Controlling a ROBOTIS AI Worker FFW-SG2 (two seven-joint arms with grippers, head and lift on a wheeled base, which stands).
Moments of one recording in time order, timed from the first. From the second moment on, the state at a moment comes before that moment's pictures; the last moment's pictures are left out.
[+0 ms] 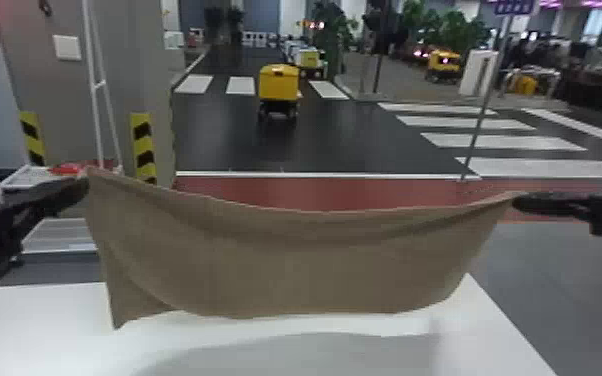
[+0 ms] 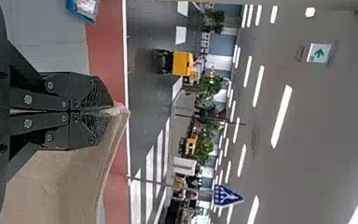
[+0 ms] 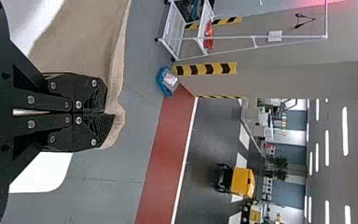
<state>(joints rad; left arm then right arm) -0.30 0.00 0.35 -2.14 -0.07 0.94 -0.75 -0.54 -0.33 -0.45 -1.80 0.51 0.99 1.32</state>
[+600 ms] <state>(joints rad) 0.31 0.00 0.45 -2.18 0.01 0.10 -1.11 0.13 -0.25 -0.69 -2.09 0.35 0.41 1.36</state>
